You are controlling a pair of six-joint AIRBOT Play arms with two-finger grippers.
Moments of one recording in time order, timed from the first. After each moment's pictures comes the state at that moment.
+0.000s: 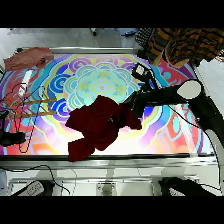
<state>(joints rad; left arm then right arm) 0.64 -1.20 0.81 -1.70 1.11 2.18 0.27 -1.16 1.29 -0.85 1.18 0.48</state>
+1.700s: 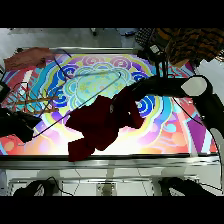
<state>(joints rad) 0.18 -0.63 1.03 -2.09 1.48 2.45 0.23 -1.16 1.36 -0.96 0.99 0.93</state>
